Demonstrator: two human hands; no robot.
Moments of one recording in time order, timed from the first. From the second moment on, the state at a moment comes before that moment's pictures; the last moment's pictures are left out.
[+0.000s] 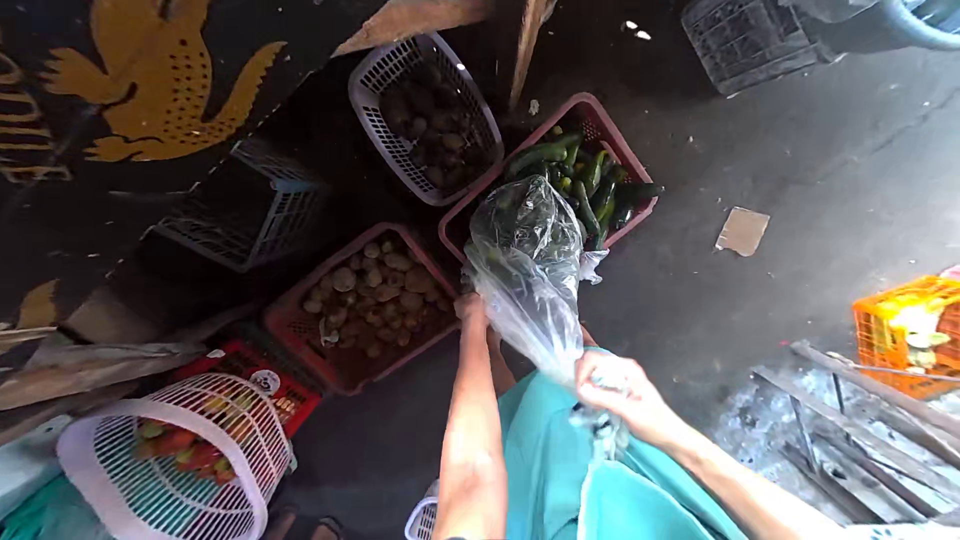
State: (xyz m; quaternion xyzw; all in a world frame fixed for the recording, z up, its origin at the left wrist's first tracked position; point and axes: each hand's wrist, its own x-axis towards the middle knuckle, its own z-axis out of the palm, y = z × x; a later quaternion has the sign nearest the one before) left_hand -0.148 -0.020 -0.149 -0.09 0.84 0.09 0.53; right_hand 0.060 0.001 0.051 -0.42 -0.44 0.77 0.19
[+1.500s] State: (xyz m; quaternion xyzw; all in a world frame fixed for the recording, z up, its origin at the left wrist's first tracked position) left_hand -0.157 -0.073 -0.001 -0.12 0.61 0.47 0.63; right_hand 0.002 -0.037 0.012 -0.53 -0.56 0.60 0.20
